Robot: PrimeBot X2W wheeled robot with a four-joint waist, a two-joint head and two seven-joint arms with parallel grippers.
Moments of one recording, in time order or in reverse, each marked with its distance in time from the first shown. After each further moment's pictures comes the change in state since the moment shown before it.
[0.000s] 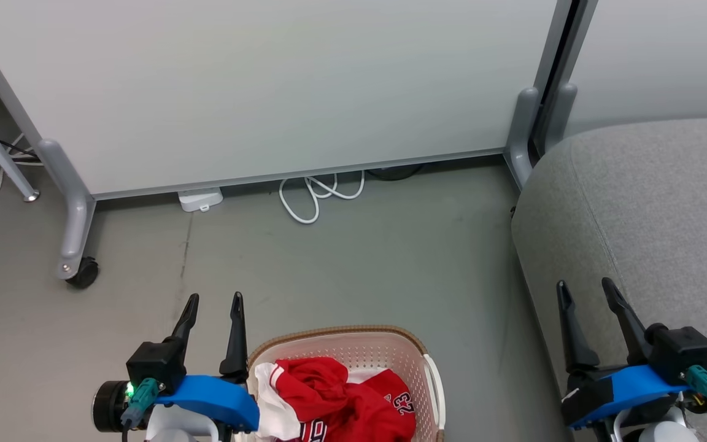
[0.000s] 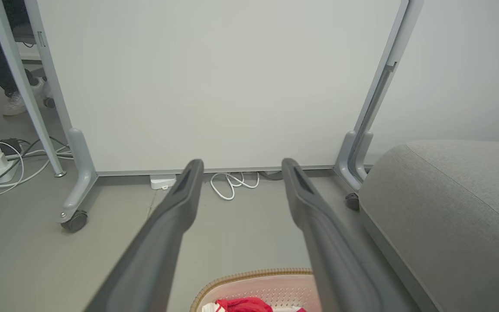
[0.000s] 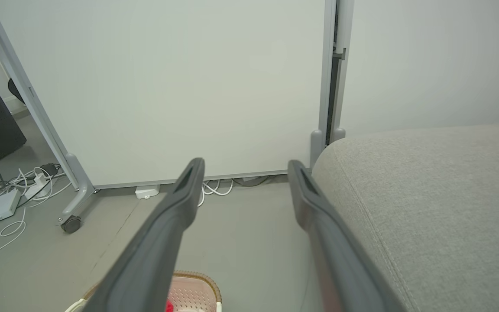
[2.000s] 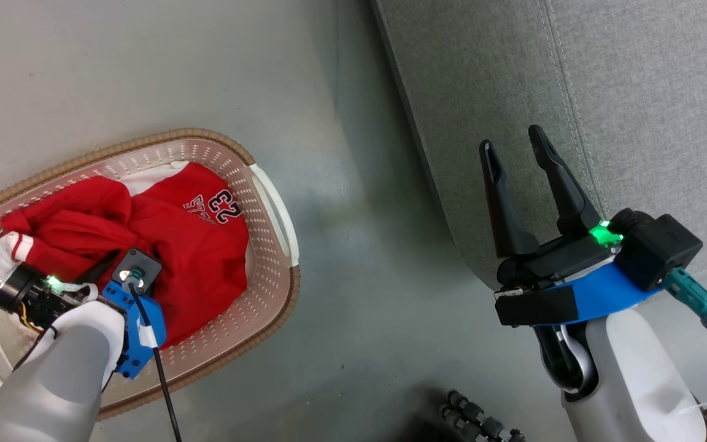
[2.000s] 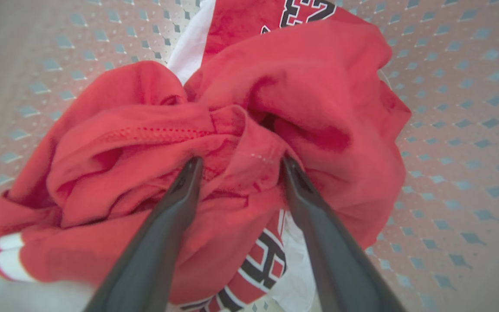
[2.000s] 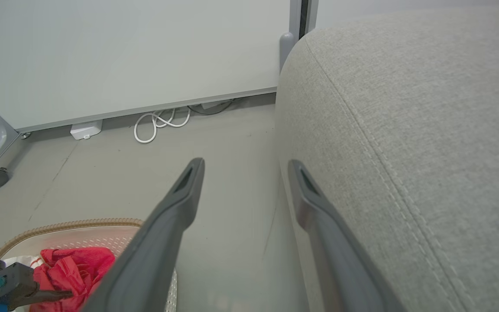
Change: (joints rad) left arm -0.598 0.289 -0.594 0.757 0.094 -0.027 0.146; right arm -0.304 -0.002 0.251 -0.127 0.157 0.000 -0.067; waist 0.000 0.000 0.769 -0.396
